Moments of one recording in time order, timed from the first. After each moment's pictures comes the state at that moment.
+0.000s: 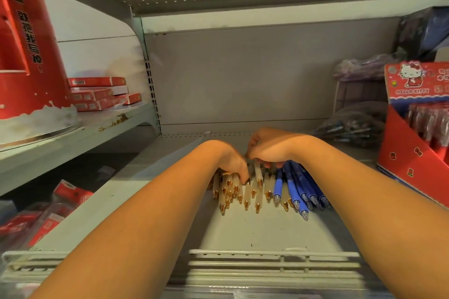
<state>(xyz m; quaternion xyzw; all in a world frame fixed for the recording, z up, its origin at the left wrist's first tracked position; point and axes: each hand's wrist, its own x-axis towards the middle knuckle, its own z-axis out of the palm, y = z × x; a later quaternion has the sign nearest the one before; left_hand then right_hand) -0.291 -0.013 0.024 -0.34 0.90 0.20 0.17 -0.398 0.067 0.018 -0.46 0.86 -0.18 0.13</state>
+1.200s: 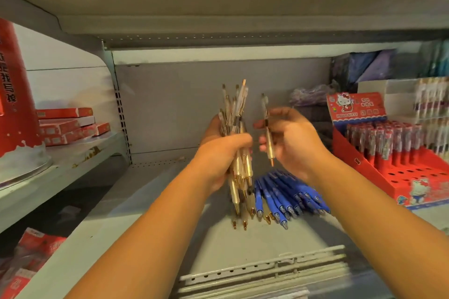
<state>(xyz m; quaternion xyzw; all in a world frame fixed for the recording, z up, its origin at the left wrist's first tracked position) -0.261 0.016 0.047 -0.01 0.69 0.68 -0.26 -0.332 0.141 0.061 -0.27 0.50 -0.82 0.10</state>
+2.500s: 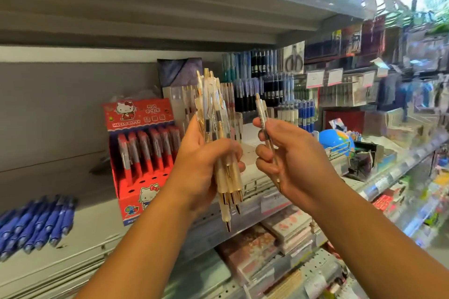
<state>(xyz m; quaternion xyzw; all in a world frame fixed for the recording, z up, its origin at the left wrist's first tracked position) -0.404 0.428 0.027 0.24 0.57 0.78 -0.14 -0.426 0.582 0.025 -0.25 0.45 -0.86 0.01</state>
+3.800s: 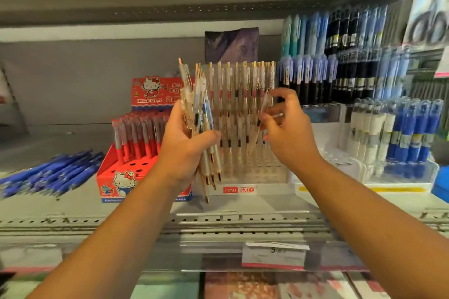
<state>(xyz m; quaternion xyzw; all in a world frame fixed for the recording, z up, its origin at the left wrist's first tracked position) -0.519 0.434 0.007 0.03 0.68 0.59 -0.44 -0.675 0.559 0.010 -0.43 0.65 -0.59 -0.19</state>
